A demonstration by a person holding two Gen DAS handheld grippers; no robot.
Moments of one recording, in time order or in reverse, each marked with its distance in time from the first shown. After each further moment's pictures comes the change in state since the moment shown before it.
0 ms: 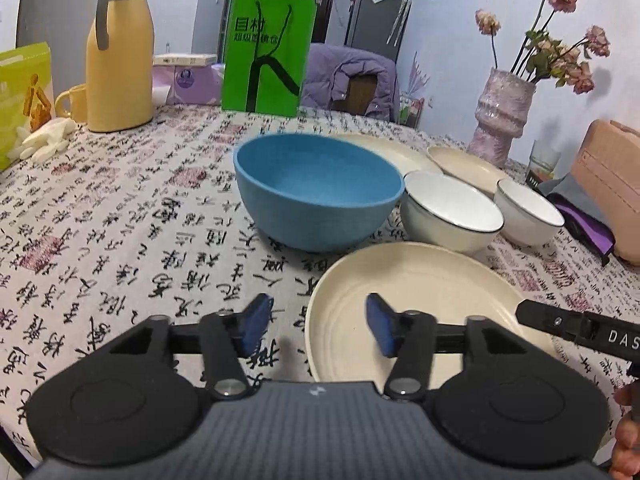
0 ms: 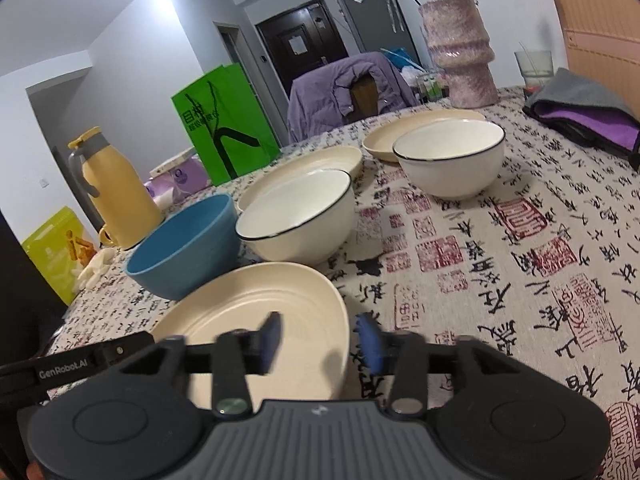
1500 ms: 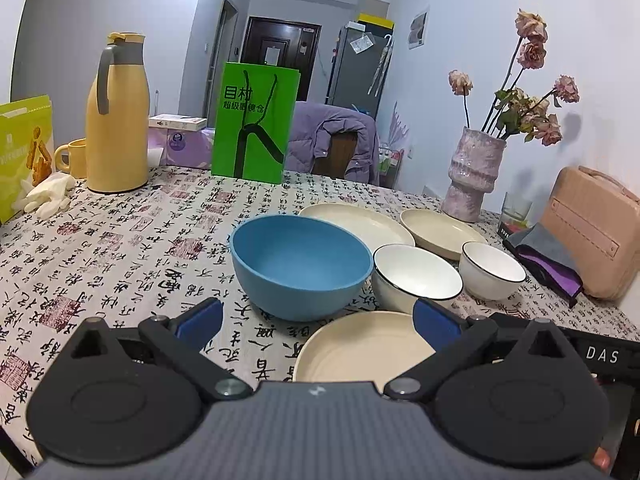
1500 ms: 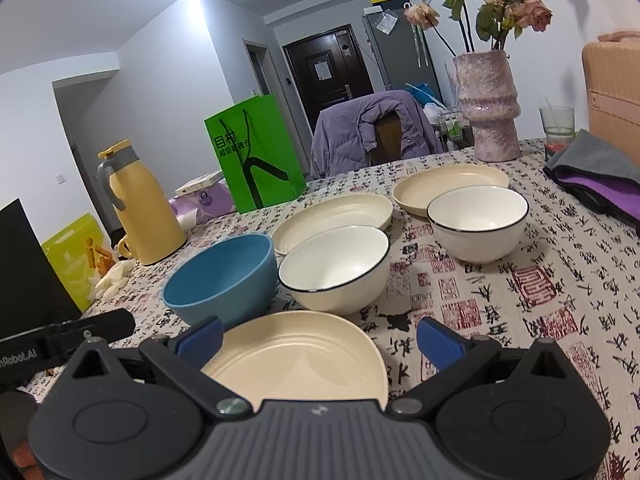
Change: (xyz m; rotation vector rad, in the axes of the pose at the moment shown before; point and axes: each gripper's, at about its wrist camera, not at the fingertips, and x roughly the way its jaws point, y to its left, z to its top) left arm -0.050 0.001 0.026 0.009 -0.152 -0.058; right arm -0.024 0.032 0.026 -0.085 -0.081 0.018
